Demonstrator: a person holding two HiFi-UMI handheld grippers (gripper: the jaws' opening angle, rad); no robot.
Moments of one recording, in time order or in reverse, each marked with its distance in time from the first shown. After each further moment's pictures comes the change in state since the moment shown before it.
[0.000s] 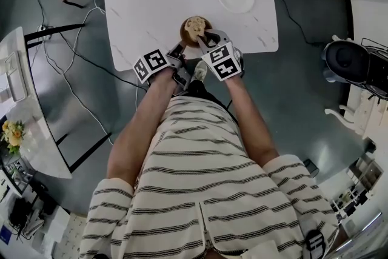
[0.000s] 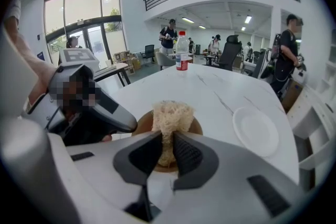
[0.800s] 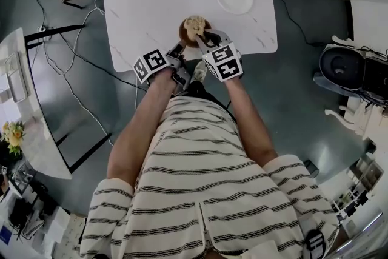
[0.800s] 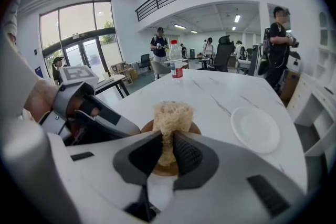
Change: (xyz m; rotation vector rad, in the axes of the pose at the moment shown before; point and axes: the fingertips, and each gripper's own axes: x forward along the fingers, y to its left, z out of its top) left arm 0.005 -0.005 0.003 0.001 0.000 -0.015; right arm -0.007 -0.005 0.015 0.104 -0.087 0.009
